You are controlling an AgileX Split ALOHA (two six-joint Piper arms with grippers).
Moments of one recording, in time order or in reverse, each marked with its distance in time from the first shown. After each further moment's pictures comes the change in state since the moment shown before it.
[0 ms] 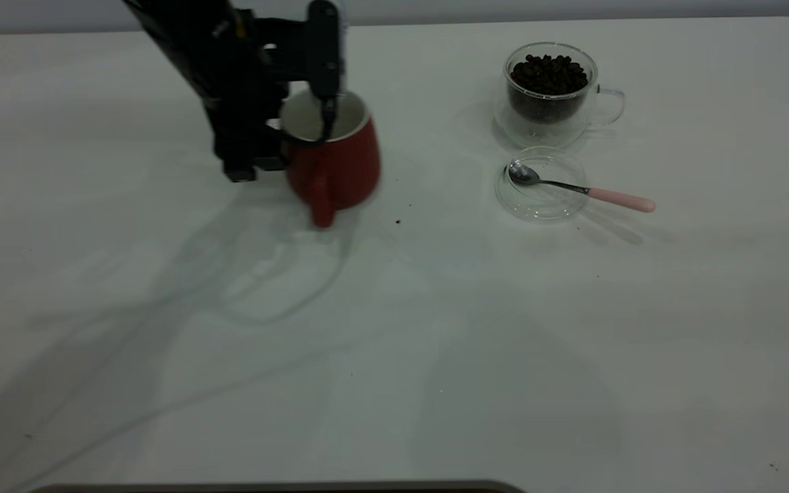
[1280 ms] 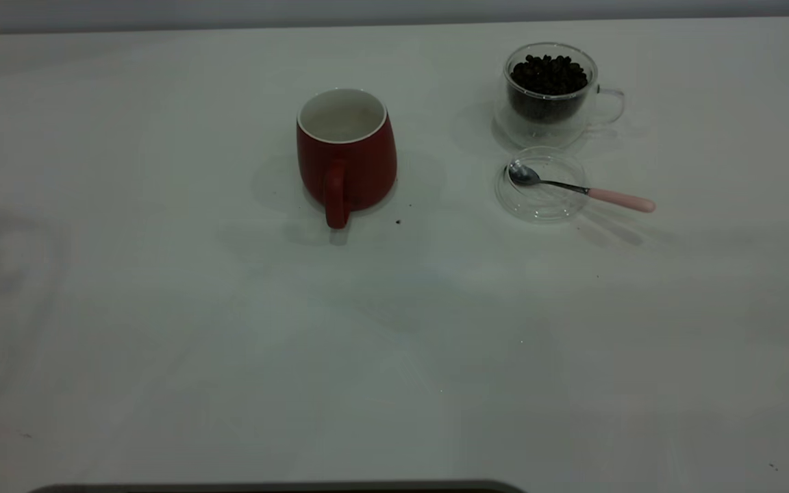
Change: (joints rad) left arm 0.453 -0.962 0.001 -0.013 0.867 -0.825; right arm 0.000 0.000 0.000 0.000 0.000 0.000
